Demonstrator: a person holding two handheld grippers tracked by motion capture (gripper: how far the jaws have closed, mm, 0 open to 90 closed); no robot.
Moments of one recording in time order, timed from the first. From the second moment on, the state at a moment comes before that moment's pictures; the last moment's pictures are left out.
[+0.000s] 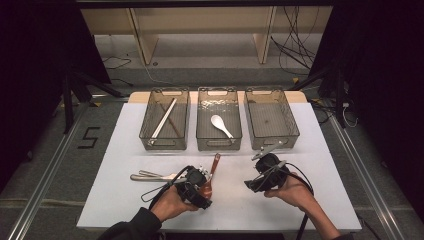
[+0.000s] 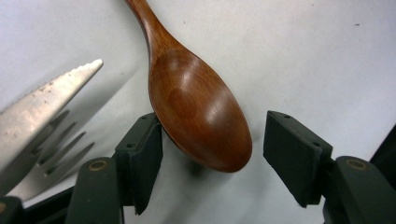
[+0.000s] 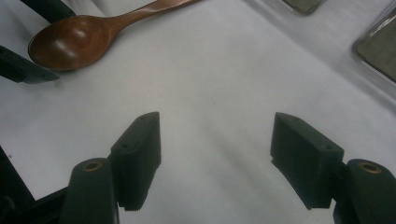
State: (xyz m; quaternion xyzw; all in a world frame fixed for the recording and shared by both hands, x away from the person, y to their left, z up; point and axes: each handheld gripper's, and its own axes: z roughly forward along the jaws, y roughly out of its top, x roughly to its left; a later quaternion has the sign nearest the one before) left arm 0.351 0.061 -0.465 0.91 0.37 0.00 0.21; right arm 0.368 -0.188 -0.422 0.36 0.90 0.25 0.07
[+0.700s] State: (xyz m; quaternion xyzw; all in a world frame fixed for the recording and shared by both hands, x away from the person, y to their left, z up) left arm 0.356 0.059 -0.463 0.91 0.36 0.00 0.22; right arm 0.368 -0.189 -0.423 0.37 0.90 0.24 0.07
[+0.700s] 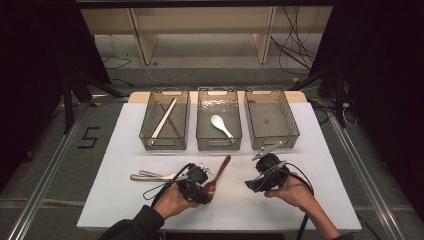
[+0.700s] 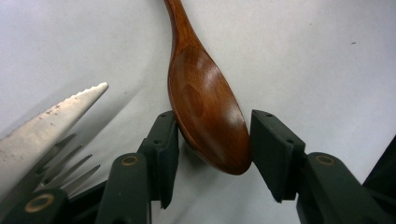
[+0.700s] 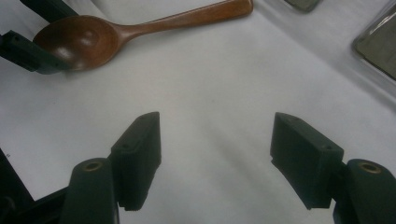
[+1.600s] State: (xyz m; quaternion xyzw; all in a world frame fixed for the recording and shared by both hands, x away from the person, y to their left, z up) left arm 0.351 0.058 -0.453 0.92 0.32 0.04 0.24; right arm 0.368 -0.190 -0.423 0.37 0.89 0.24 0.07
